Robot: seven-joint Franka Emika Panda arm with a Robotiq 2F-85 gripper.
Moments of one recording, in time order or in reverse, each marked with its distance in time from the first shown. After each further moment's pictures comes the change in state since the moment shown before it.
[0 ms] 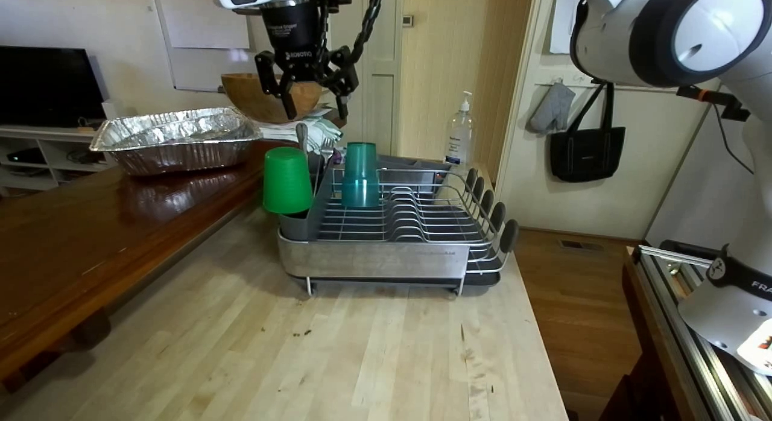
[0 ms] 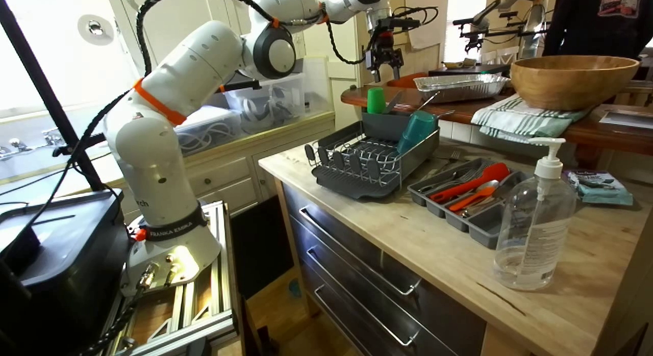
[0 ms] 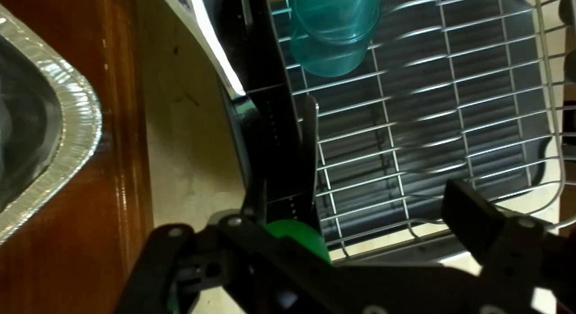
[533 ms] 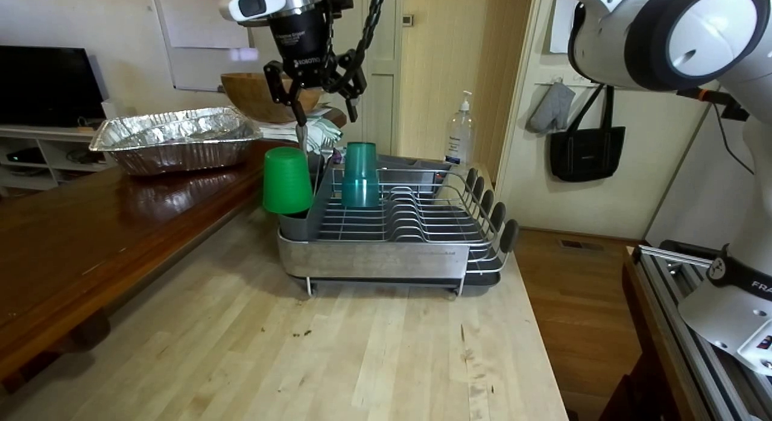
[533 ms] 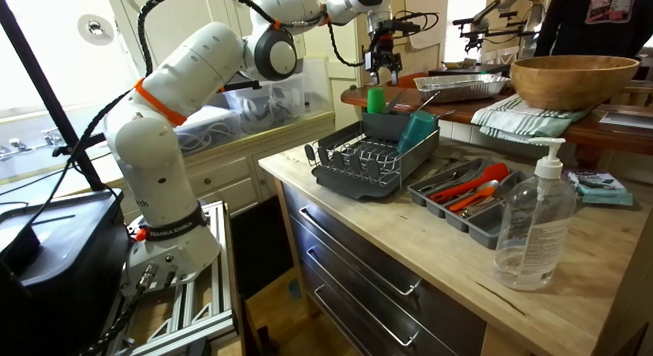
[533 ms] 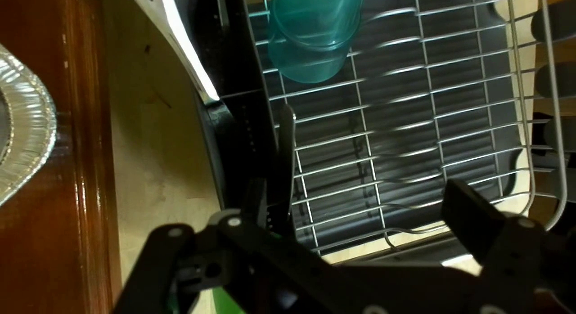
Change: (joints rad) arm -0.004 0.014 -0.005 0.012 0.000 -0.053 -0.049
